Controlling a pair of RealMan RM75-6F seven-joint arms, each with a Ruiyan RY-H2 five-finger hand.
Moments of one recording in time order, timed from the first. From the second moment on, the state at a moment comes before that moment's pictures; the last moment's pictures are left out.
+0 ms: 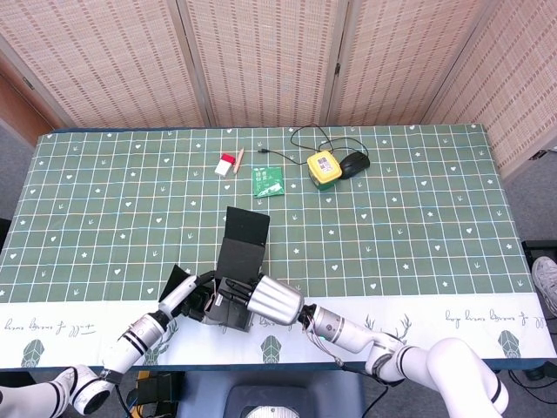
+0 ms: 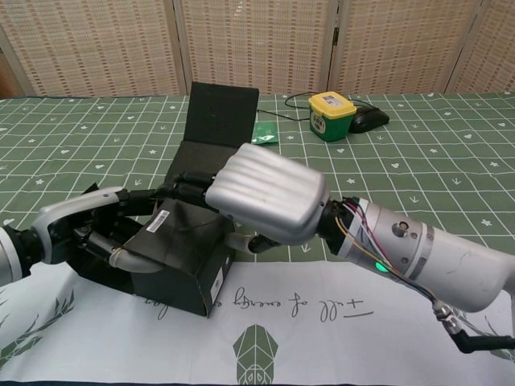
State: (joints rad) left arm -0.62 -1.62 0.06 -1.23 1.57 1.00 -1.05; right arm 0.86 -1.97 -0.02 -0.85 -1.88 1.31 -0.16
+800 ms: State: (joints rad) left arm -0.63 -1.61 0.06 -1.24 1.58 0.98 -1.02; right arm 0.90 -1.89 -0.06 -0.96 -1.89 1.23 -0.17
